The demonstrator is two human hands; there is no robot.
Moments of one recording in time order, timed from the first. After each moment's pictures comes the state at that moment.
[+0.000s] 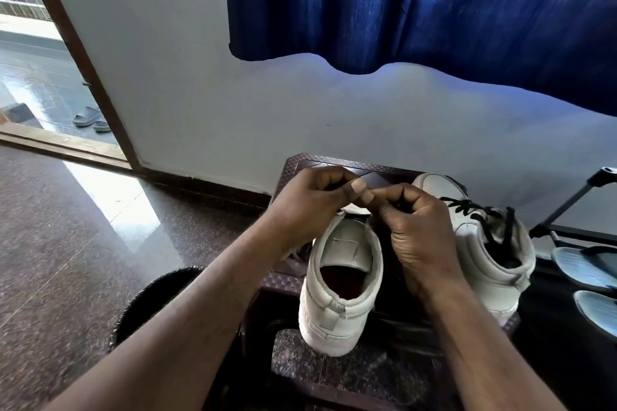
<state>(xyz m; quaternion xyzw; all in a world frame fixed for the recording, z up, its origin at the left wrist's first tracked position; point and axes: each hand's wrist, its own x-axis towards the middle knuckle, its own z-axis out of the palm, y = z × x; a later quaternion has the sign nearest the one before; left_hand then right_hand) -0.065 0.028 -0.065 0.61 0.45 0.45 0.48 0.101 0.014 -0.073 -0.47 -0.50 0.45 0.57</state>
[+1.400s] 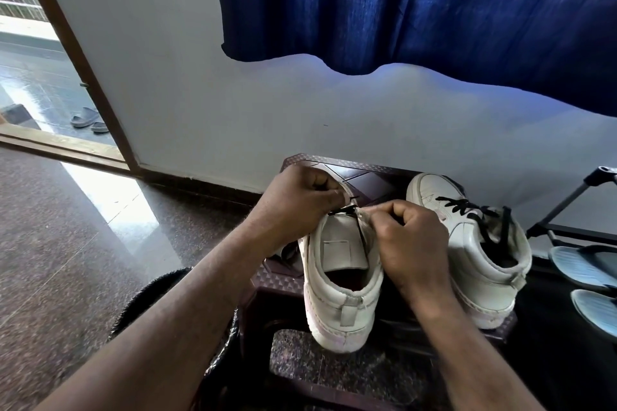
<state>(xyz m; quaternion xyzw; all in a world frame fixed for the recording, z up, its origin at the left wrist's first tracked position) -0.071 0.024 -0.054 0.59 0.59 0.38 0.38 0.102 0.004 -0.078 -0.64 -0.57 0.26 0.44</state>
